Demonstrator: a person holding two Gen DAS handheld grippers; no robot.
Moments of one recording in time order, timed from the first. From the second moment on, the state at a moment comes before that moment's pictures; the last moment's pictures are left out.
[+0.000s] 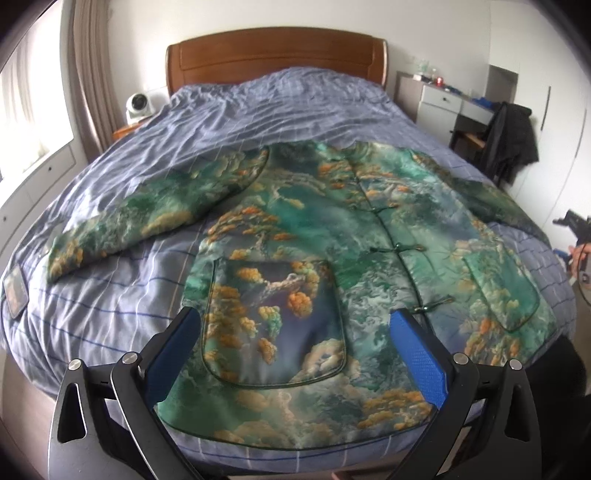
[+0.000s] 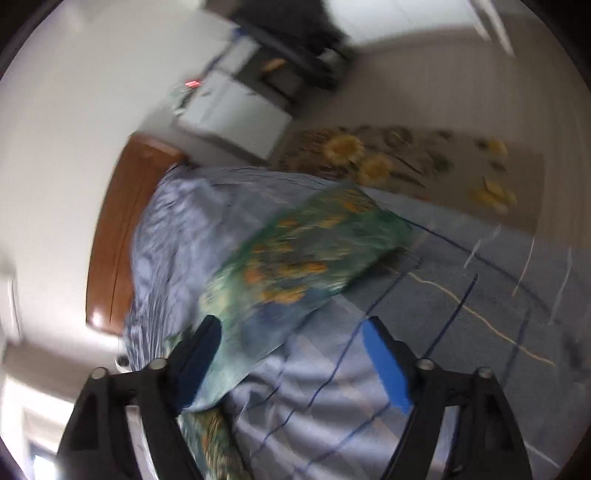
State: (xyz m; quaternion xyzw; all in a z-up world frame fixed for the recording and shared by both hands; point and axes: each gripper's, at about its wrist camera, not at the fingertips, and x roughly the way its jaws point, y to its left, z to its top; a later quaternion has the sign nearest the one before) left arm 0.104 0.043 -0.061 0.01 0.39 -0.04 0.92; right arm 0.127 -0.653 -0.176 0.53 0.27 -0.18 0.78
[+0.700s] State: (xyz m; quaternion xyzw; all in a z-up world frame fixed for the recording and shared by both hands) left arm 0.109 0.050 -0.076 -0.02 0.40 -0.03 0.92; right arm 0.179 -0.547 -0.044 0.23 0.18 -0.20 0.94
